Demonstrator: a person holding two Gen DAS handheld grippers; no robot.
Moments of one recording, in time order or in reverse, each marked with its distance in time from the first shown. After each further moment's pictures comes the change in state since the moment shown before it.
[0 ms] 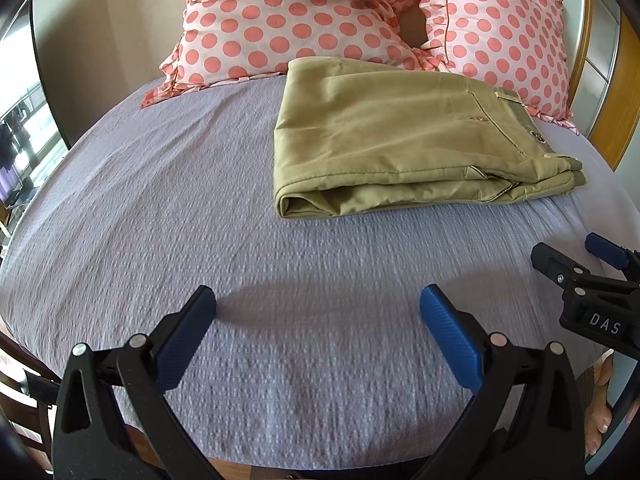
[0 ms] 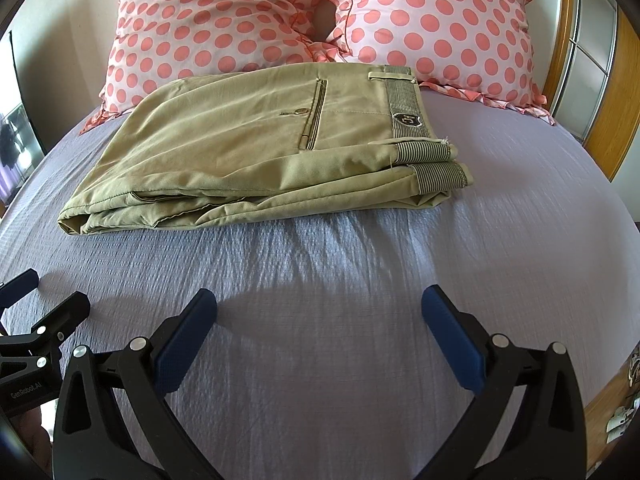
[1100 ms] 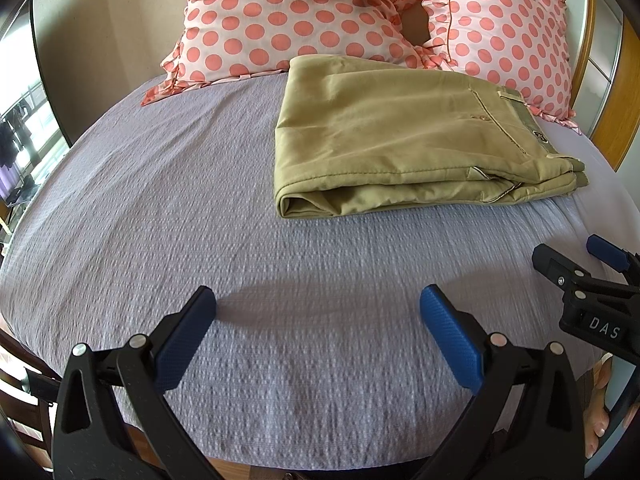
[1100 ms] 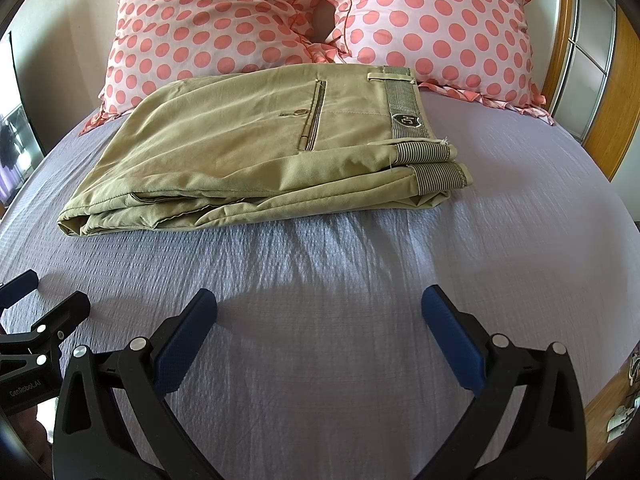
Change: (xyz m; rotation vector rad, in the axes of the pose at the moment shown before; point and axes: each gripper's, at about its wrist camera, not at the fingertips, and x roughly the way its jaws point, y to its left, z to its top) left arm 0.001 0.002 0.002 0.002 0.009 -0.001; right arm 0.000 -0.001 0.000 -0.002 0.000 0.002
